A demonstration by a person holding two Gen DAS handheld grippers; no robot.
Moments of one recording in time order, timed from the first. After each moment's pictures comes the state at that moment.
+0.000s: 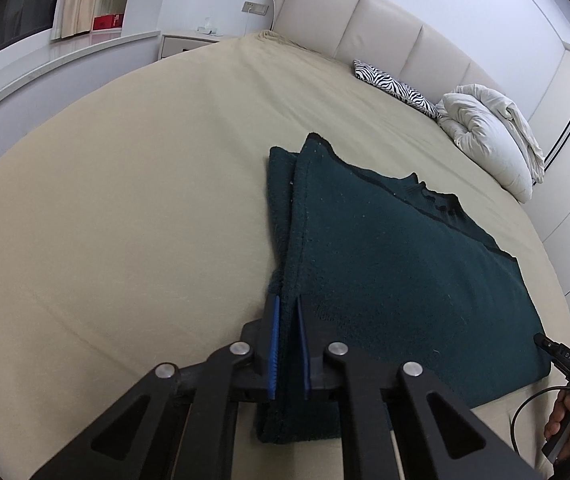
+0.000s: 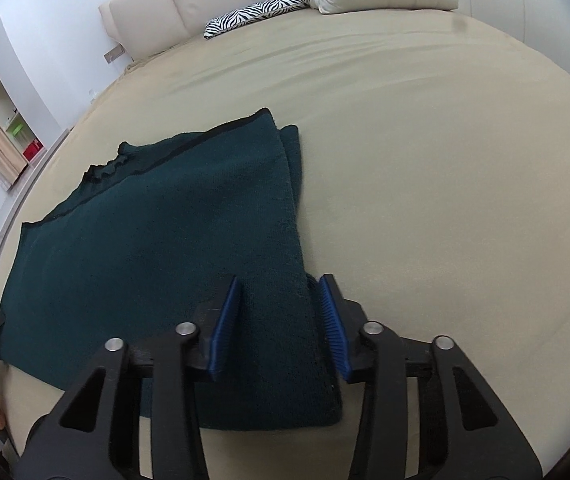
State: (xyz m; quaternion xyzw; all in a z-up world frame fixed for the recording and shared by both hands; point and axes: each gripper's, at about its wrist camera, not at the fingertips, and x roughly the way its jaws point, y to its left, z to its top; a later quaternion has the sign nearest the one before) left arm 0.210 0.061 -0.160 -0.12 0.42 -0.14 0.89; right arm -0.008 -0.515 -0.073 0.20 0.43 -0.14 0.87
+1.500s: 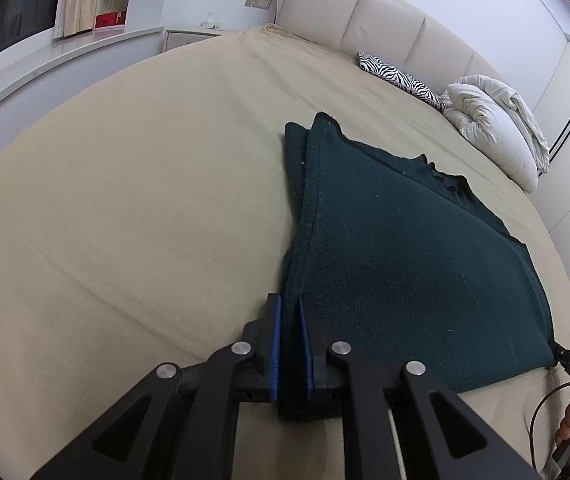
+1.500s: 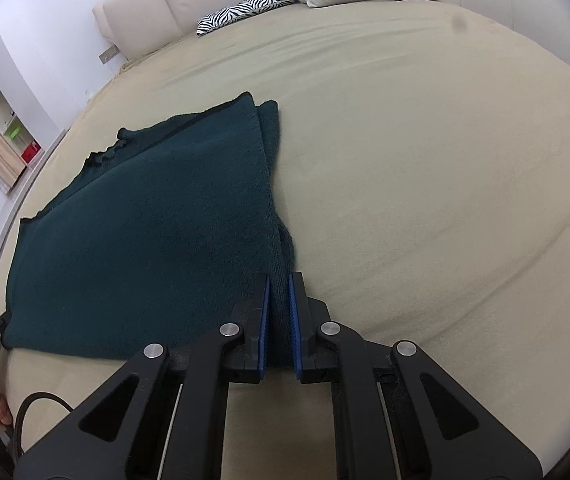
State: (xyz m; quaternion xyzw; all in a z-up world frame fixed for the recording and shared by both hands) left arm 0.202 0.065 -0.173 -0.11 0.44 -0.13 0.88; right arm -0.045 -0.524 -0.076 0.22 0.44 -0.15 0.86
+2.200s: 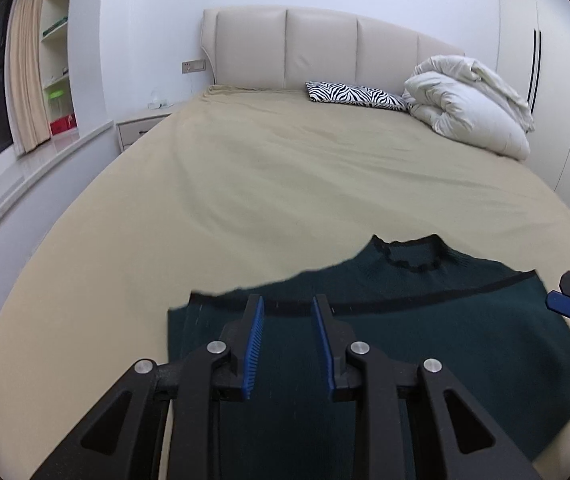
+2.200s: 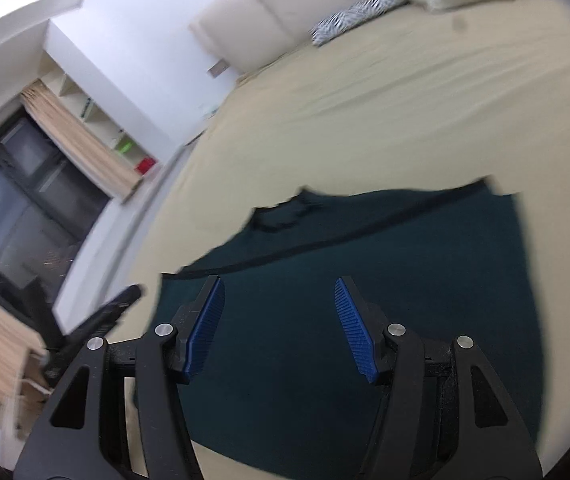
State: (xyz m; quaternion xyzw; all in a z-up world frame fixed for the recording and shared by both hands) left arm 0.298 -0.071 -0.103 0.04 0.34 -0.15 0.93; right arm 0.105 -0.470 -0.026 0.32 0.38 0.08 0.86
